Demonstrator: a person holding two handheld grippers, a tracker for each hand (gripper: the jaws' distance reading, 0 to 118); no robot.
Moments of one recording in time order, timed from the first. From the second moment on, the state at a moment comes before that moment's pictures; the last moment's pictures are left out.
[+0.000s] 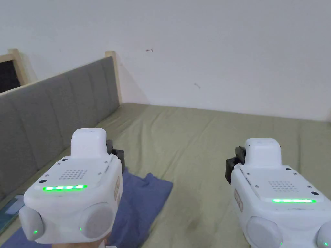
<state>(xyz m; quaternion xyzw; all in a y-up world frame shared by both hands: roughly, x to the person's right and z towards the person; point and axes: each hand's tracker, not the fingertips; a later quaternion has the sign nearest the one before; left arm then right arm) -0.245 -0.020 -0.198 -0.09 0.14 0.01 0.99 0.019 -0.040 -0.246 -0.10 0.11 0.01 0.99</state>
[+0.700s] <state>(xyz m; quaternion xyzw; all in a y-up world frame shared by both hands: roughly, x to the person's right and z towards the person) -0.314 -0.154 -0.260 -0.32 0.15 0.04 0.94 -0.041 -0.095 -0.271 -0.19 0.18 0.04 0.96</state>
